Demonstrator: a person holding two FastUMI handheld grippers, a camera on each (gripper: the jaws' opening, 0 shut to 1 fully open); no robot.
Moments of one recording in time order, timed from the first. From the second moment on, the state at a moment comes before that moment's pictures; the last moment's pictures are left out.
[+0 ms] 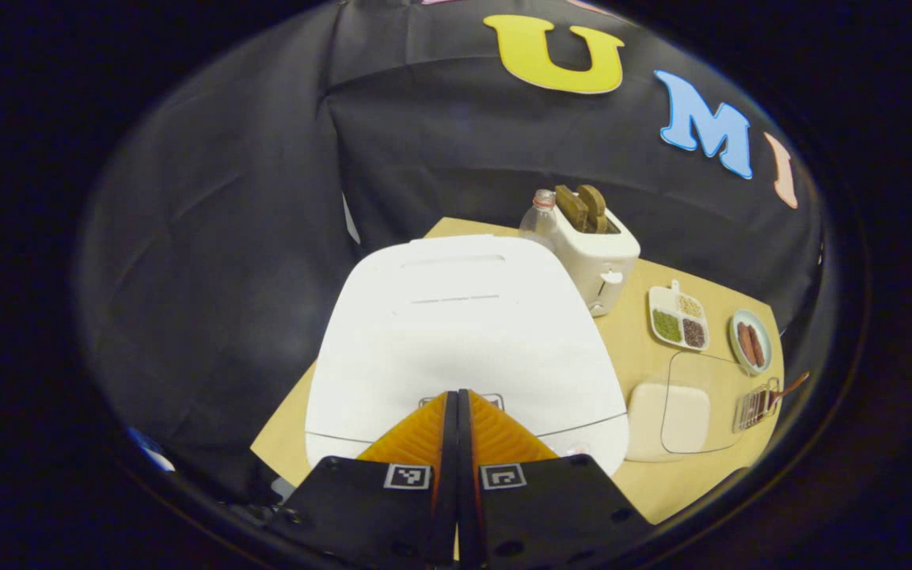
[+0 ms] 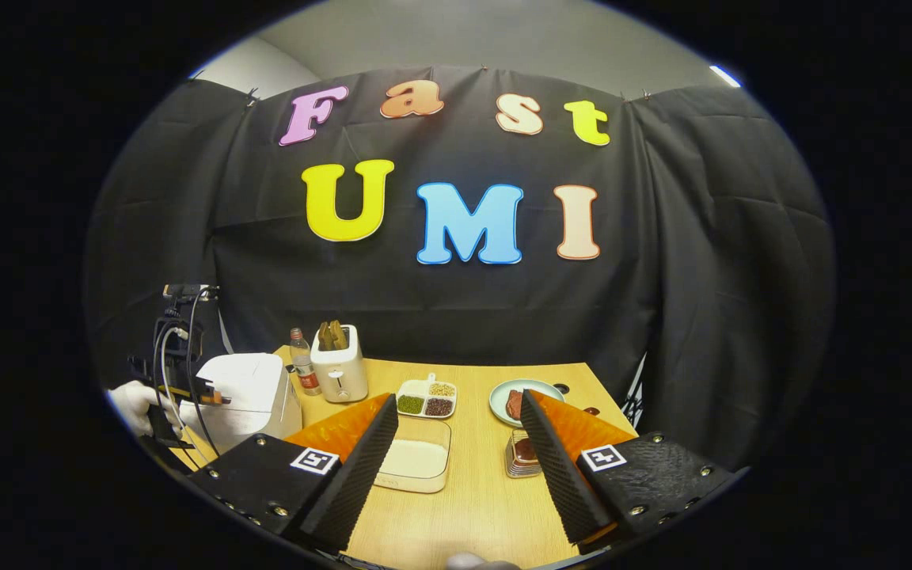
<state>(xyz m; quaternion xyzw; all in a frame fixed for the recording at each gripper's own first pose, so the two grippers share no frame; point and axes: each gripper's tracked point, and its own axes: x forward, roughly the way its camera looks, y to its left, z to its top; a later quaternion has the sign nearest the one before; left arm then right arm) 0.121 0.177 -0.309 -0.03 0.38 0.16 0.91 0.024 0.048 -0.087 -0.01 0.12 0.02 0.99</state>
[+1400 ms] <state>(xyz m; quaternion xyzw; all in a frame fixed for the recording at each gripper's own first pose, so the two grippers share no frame) 0.033 0.062 -0.039 0.00 0.02 0.03 1.00 0.036 0.002 -0.086 0.01 0.06 -0.03 1.00</state>
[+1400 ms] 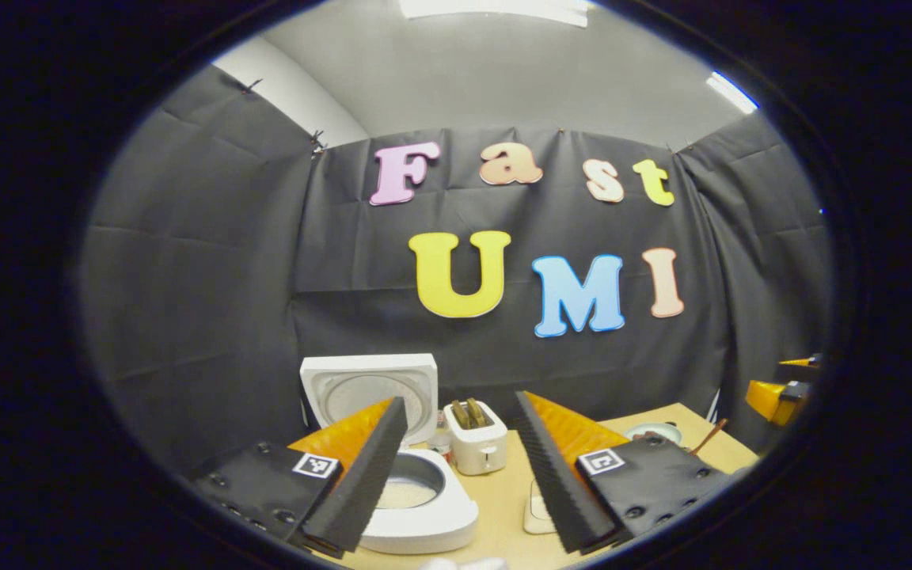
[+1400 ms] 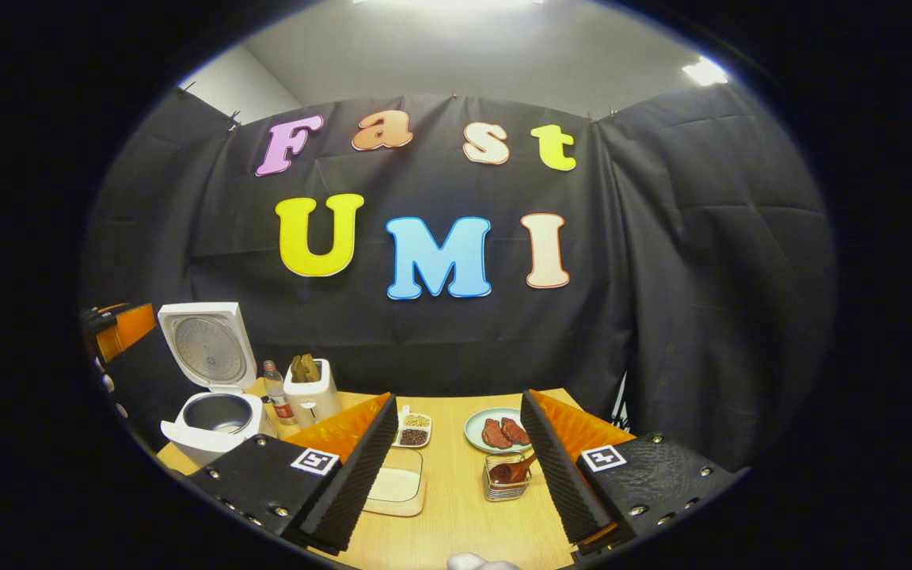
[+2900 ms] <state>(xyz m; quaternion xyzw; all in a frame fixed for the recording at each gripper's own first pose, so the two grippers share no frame) 0.042 -0.003 -0.032 0.02 0.02 0.09 1.00 0.212 -0.140 -0.334 0.17 0.21 -0.11 0.96</state>
